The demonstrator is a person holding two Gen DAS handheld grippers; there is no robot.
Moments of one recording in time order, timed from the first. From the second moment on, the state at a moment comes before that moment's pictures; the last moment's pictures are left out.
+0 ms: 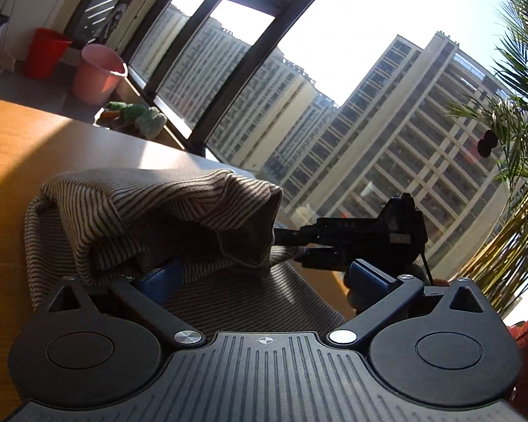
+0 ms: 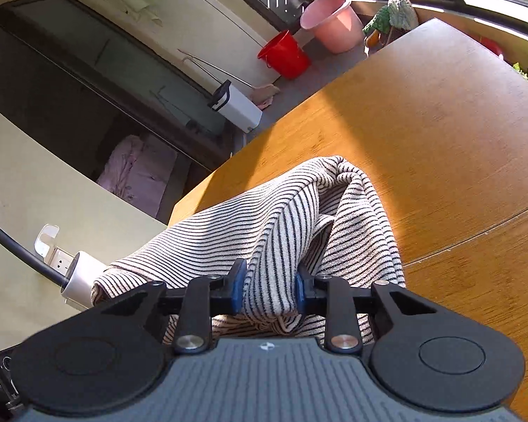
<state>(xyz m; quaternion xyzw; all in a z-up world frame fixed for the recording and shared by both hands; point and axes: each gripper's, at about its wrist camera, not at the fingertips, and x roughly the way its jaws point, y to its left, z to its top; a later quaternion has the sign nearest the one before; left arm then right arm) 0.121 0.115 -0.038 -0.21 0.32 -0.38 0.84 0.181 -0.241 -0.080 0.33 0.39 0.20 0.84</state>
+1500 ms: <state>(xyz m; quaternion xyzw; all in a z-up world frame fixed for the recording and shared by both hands) 0.206 0.108 -0.023 -0.31 0.30 -0.33 0.84 0.166 -0.236 -0.043 0.00 0.31 0.12 0.94</state>
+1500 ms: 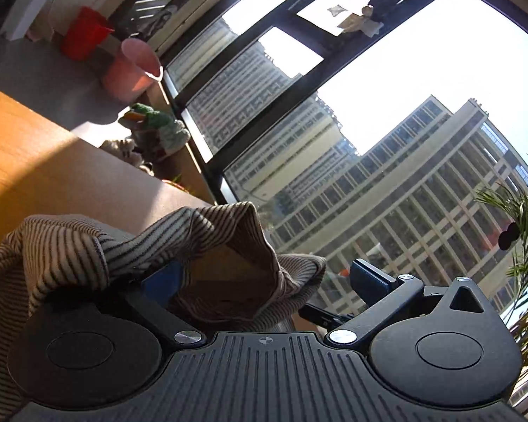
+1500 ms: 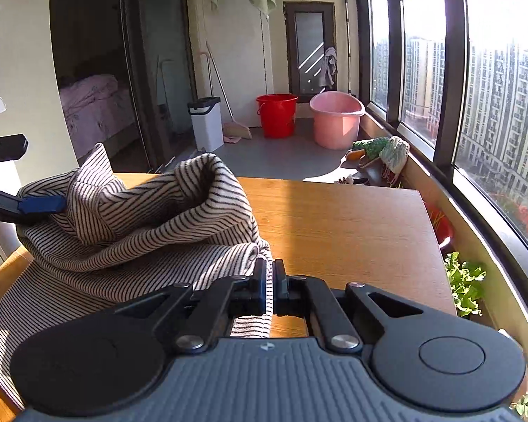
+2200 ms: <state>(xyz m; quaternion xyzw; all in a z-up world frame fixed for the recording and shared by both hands) 0.182 0.124 -0.016 -0.18 0.32 -0.25 0.89 0.166 -0.195 -0.046 0.07 0.30 0.21 0.93</state>
